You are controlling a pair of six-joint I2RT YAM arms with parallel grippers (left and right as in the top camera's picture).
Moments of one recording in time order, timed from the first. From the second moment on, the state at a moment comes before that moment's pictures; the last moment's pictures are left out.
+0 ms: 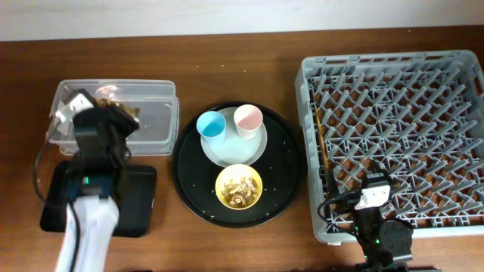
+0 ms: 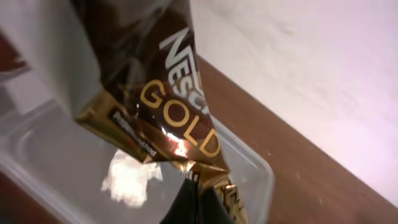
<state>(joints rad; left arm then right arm) 0.06 1.20 0.85 -0.12 -0.19 -0.58 0.11 0.01 0.01 -0.08 -0.01 -0.06</state>
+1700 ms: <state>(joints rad) 0.10 1.13 0.64 -0.78 -0.05 -0.44 0.11 0.01 0.01 -0.08 -0.01 -0.06</state>
